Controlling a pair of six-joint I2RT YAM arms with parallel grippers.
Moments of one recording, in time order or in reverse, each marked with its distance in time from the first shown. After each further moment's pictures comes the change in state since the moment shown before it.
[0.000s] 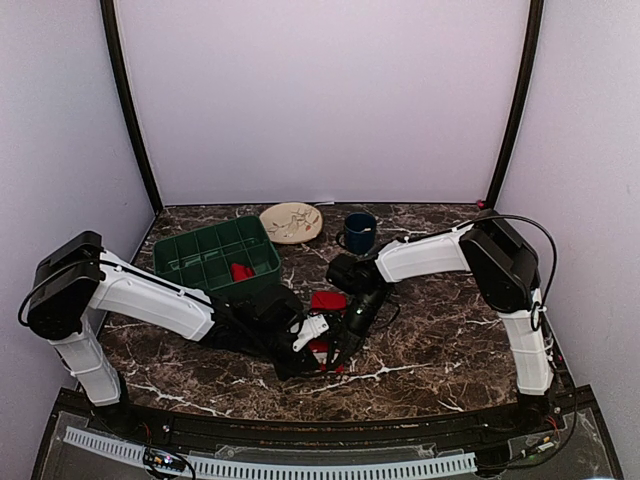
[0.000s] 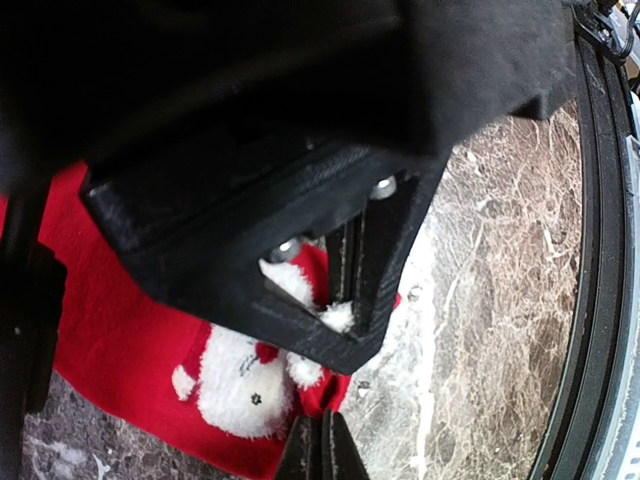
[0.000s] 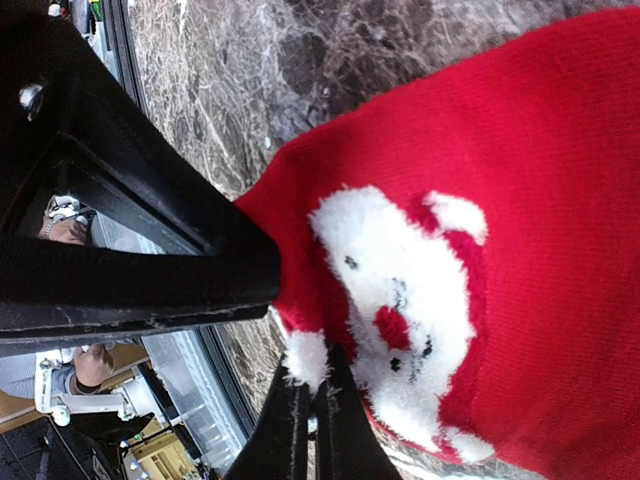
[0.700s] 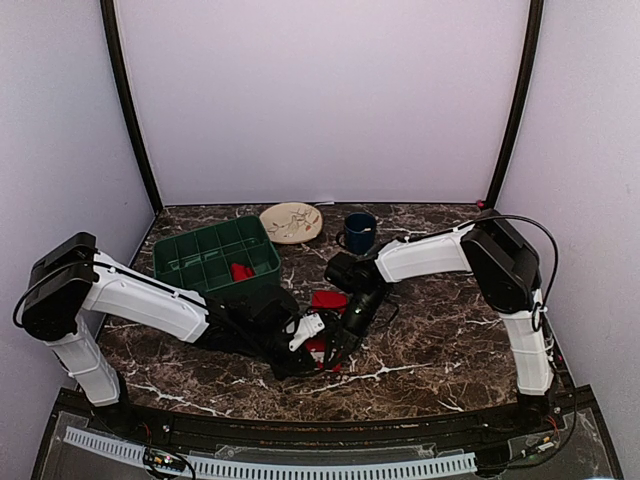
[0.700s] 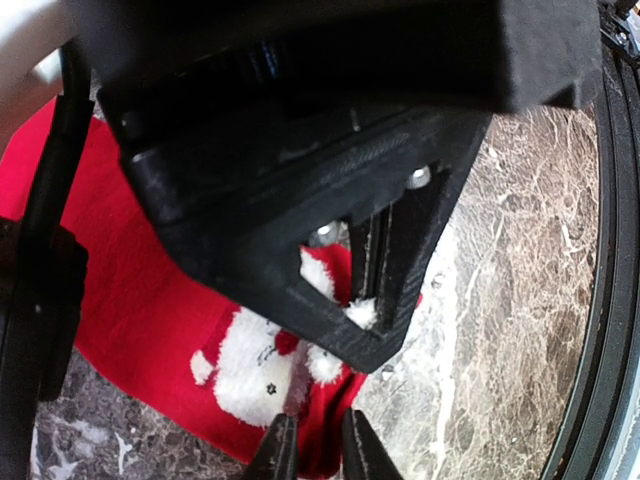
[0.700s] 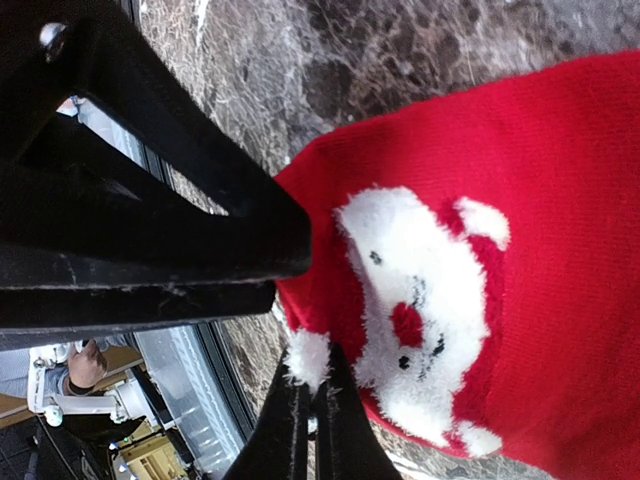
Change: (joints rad) left arm -0.002 -0.034 -0.032 0.016 -0.059 -0.005; right arm 0.006 -0.010 0.000 0.027 -0.002 0.003
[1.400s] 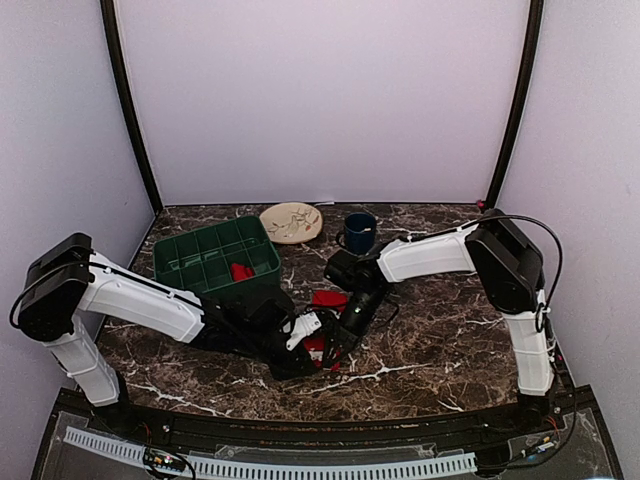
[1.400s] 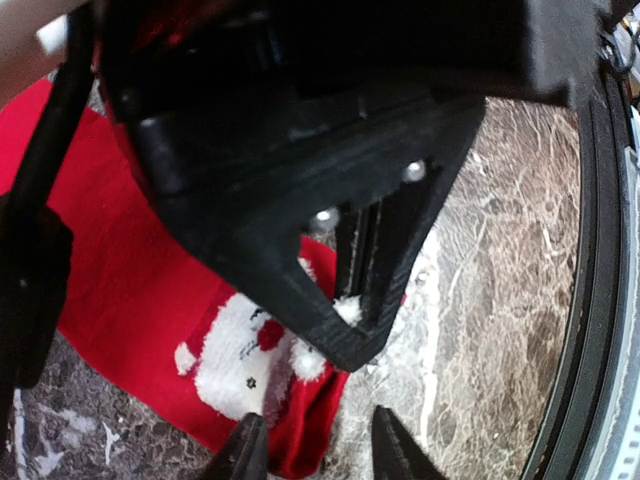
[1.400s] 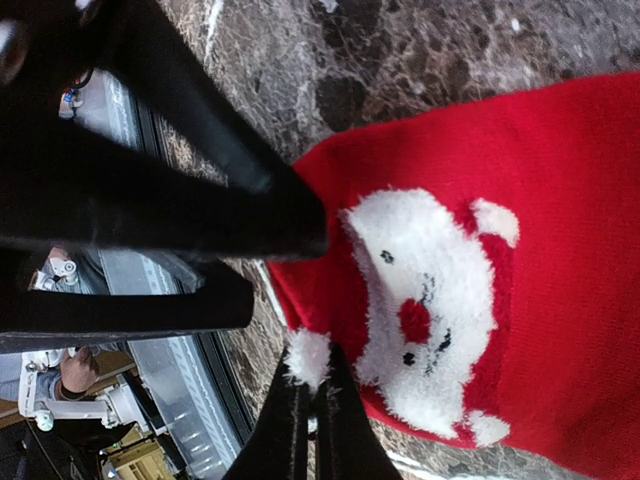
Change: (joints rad) left arm 0.011 -0.025 -0.028 0.027 0.044 -0.047; right arm 0.006 -0.024 -0.020 0.037 0.013 0.012
